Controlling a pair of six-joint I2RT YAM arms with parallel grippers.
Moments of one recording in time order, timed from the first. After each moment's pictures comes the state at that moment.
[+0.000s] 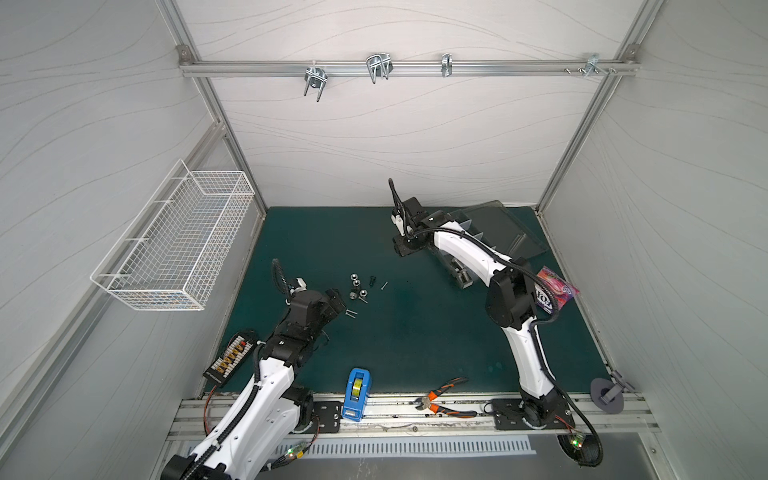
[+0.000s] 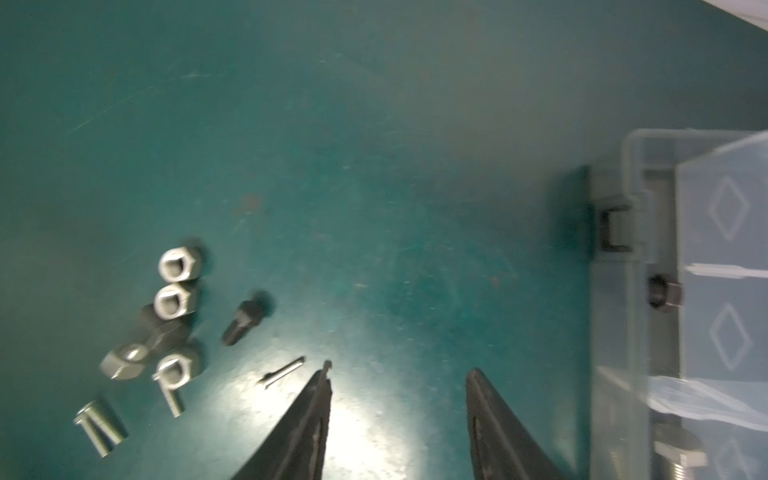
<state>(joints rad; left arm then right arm) -0.24 0.75 0.40 -0.30 -0.16 -0.82 0.71 2.25 2.12 -0.87 0.01 0.12</state>
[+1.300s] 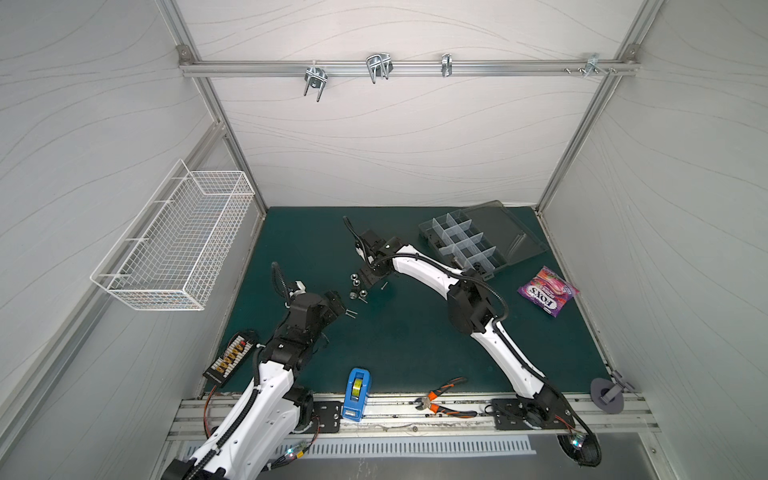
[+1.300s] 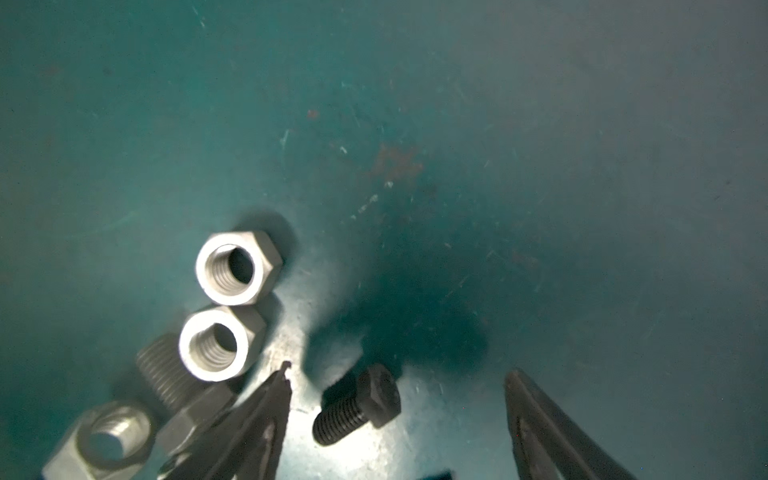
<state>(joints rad) -0.24 0.72 0.38 -0.30 -0.17 -0.83 0.89 2.58 2.38 -0.93 0.07 0.10</state>
